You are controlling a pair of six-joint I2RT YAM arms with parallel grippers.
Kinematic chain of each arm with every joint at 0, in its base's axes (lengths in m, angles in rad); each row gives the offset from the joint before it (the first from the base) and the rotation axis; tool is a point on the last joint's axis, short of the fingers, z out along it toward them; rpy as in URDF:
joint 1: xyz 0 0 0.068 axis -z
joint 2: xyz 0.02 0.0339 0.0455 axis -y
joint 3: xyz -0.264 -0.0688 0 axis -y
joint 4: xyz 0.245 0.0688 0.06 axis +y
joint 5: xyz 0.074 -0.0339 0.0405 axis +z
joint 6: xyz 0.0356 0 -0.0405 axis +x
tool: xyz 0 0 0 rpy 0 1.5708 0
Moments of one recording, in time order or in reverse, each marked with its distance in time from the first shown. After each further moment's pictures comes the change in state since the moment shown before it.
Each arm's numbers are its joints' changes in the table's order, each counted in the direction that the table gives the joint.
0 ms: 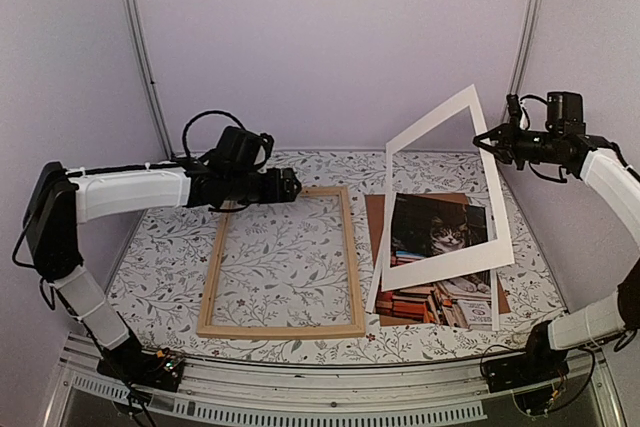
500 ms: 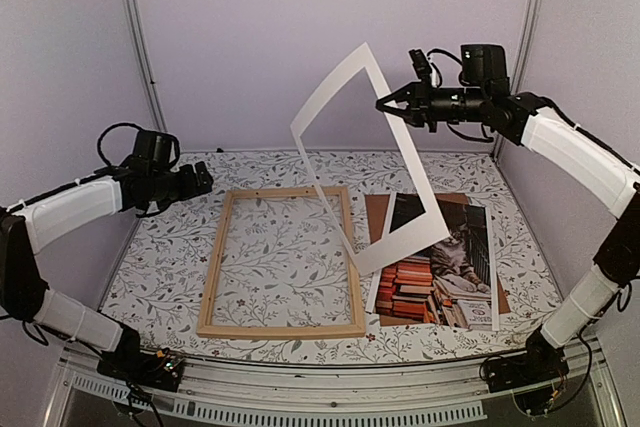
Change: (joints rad) left arm -0.436 0.337 -0.284 0.127 0.031 0.044; right arm -0.509 -0.256 0.386 -0.115 -0.057 0.190
